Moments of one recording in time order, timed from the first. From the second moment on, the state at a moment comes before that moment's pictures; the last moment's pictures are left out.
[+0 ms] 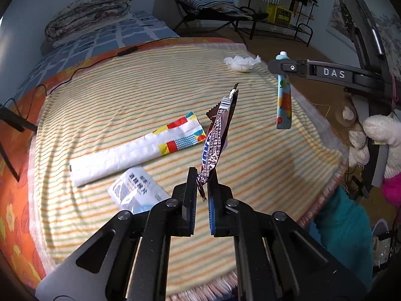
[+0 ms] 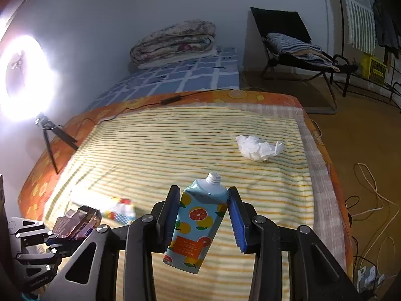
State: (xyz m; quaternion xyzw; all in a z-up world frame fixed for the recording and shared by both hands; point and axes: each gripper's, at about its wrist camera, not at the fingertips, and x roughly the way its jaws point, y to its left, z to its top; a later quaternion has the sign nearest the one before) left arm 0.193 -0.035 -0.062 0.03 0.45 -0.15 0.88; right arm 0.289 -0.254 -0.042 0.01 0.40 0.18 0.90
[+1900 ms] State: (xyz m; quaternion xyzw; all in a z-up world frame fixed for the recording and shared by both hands) left arm -0.043 -0.019 -0.157 -0.01 0.55 -0.11 0.83; right arm 0.008 -0.209 -0.106 -0.03 0.47 0.31 0.82
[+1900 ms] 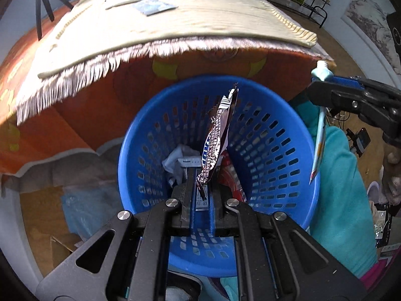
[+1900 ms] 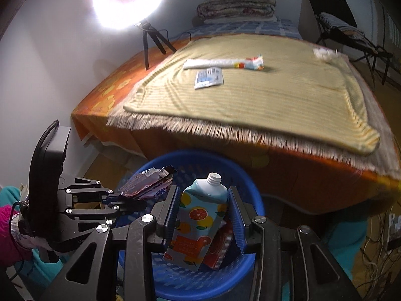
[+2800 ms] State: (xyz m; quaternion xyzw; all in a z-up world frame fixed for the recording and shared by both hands) left arm -0.043 -0.011 -0.184 -0.01 0.57 -0.07 0.82; right arm 0.003 -0.210 -0.154 -0.01 0.53 0.29 0.80
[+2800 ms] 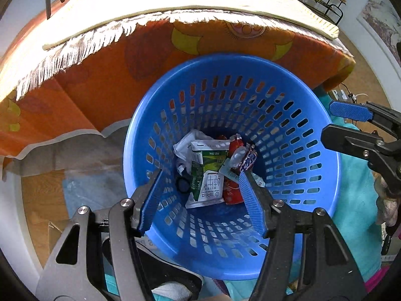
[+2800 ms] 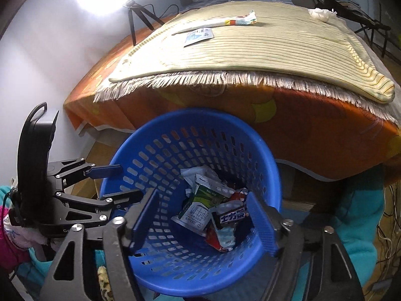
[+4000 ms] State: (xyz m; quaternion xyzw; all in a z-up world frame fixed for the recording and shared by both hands) left arm 0.016 0.003 -0.108 -0.02 0.52 -0.06 0.85; right arm 0.091 -0.216 -0.073 -0.05 0.44 0.33 0.83
